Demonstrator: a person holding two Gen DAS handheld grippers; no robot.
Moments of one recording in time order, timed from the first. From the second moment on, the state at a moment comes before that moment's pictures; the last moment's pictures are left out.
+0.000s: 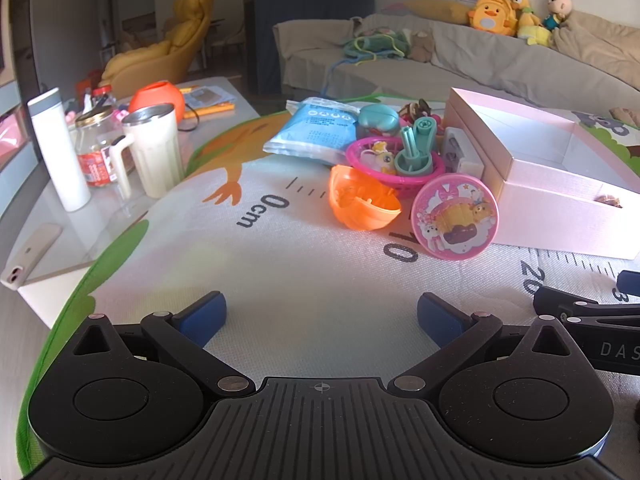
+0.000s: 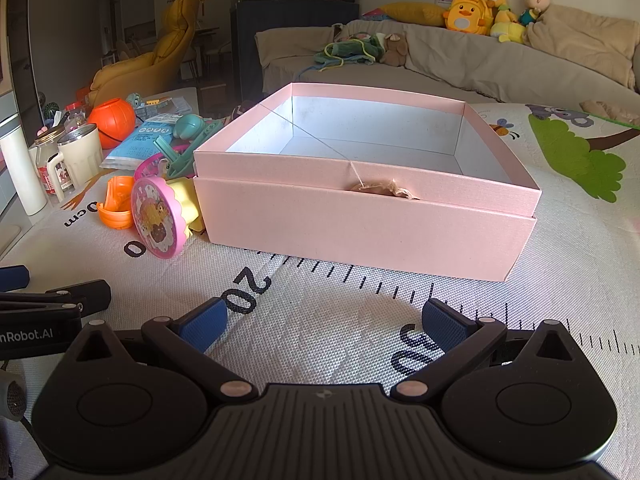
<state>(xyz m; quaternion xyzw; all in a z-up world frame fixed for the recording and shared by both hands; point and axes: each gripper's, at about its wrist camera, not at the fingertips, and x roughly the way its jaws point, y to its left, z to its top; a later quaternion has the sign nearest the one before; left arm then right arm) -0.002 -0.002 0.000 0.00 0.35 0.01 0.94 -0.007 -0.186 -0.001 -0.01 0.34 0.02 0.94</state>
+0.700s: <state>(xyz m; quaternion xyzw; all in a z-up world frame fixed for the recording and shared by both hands) -0.001 -0.002 0.000 0.00 0.35 0.00 0.94 -0.005 -0.184 0.000 -0.01 0.36 0.02 0.93</state>
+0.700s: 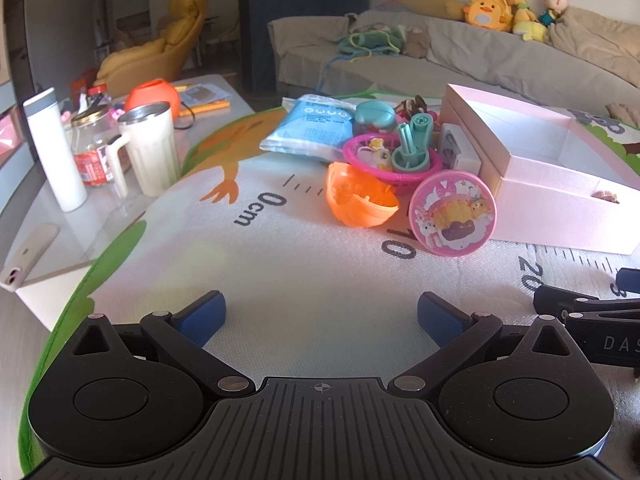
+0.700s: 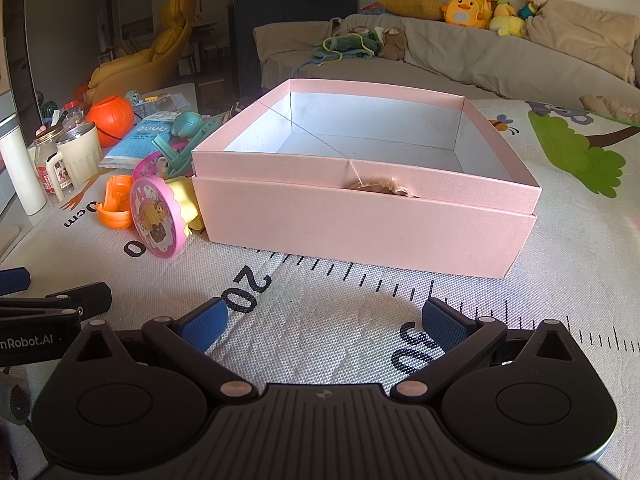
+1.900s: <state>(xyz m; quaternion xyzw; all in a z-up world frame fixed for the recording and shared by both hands) -0.010 0.099 0.044 -0.05 0.33 0.05 0.94 -0.011 -0.044 0.021 -0.23 0.25 0.05 0.94</state>
